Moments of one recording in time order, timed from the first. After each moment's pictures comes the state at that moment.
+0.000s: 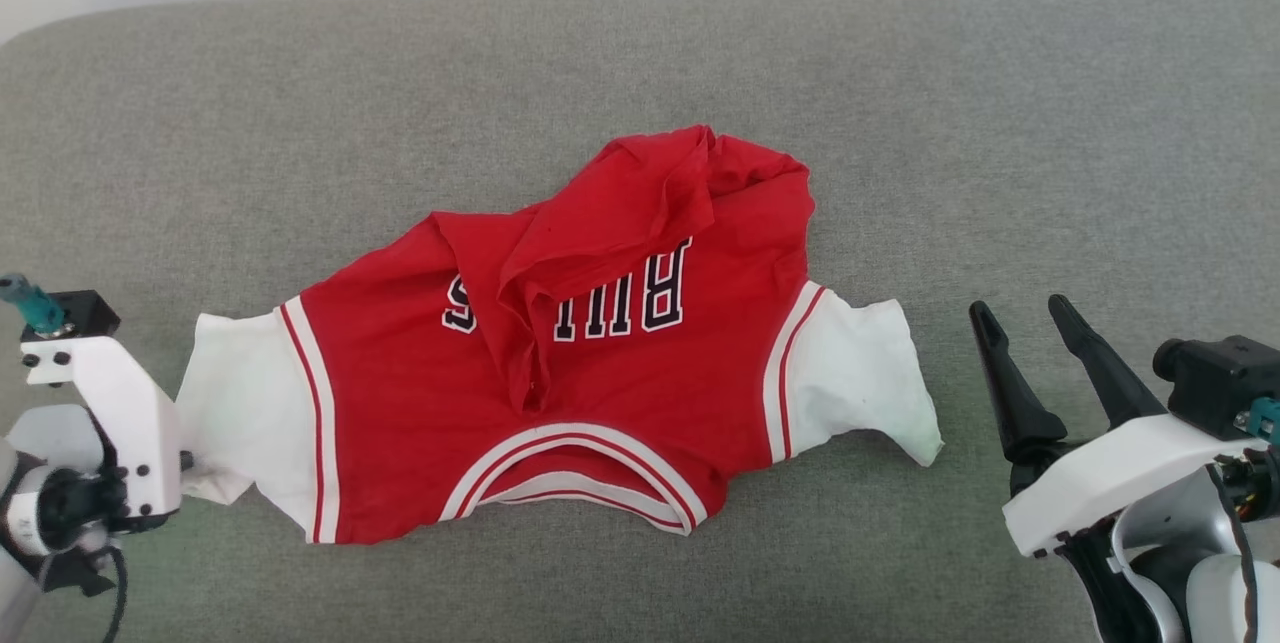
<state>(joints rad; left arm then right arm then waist) -0.55 0.82 -0.66 0.51 -1.07 0.09 0.73 -0.06 -0.07 -0.03 -0.15 0.33 0.13 0.25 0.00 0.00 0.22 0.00</state>
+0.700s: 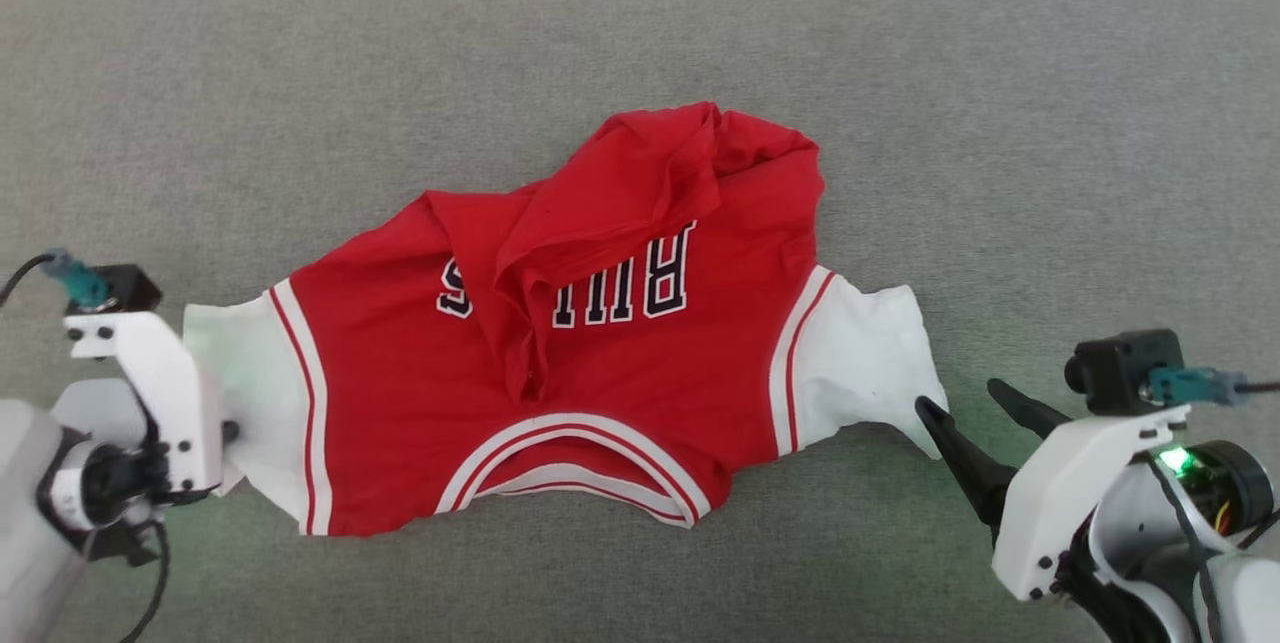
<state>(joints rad) -0.58 0.77 -0.68 0.49 -1.06 0.09 0.74 -0.05 -0.17 0.06 -0.19 0.40 0.13 0.64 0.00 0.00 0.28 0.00</state>
